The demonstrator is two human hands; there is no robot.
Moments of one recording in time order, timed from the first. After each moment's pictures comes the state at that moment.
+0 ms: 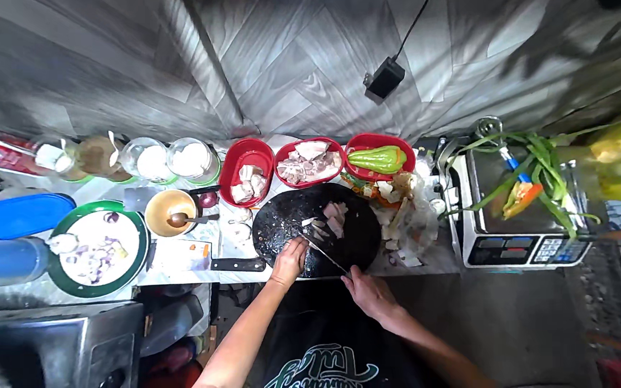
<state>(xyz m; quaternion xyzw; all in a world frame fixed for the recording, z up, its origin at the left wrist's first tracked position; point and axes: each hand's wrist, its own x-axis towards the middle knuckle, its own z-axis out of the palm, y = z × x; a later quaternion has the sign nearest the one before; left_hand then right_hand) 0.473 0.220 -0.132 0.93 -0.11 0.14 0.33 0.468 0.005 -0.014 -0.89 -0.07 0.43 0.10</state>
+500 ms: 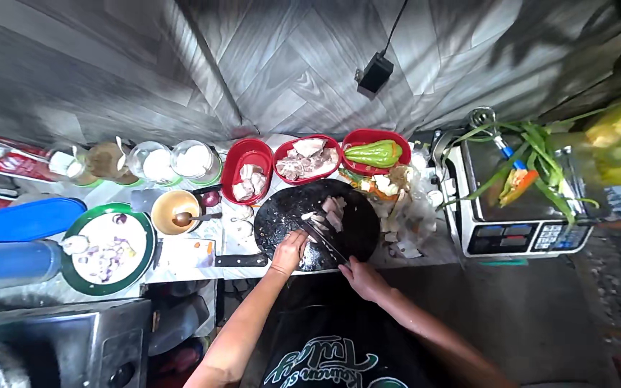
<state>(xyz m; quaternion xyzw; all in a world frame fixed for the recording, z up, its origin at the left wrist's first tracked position) 0.482 0.226 -0.121 0.94 -0.12 0.08 0.31 0.476 0.005 -0.036 -0.87 -0.04 0.45 0.19</state>
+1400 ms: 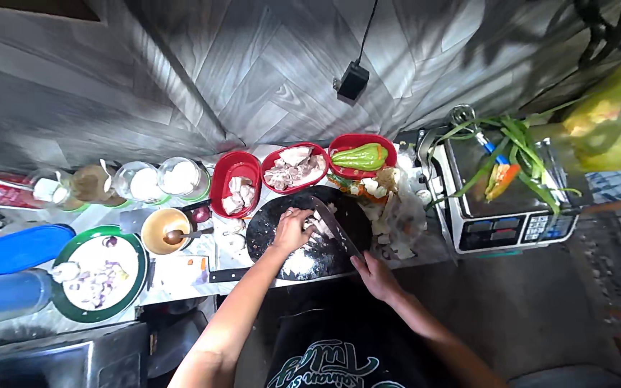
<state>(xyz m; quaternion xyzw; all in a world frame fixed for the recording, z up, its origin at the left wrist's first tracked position) 0.572 0.212 -0.067 0.92 -0.12 -0.13 0.35 0.482 -0.028 -0.012 -0.88 0.04 0.34 0.34</state>
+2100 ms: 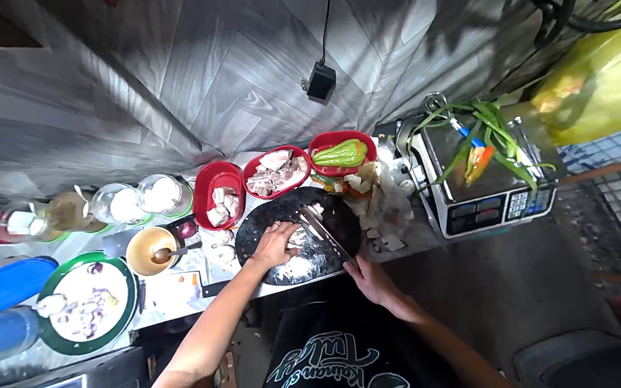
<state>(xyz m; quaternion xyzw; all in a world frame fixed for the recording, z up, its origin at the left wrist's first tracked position) 0.566 0.233 -0.070 0.91 -0.21 -0.28 0.22 0.467 -0.035 -0.012 -0.87 0.05 0.37 0.32</state>
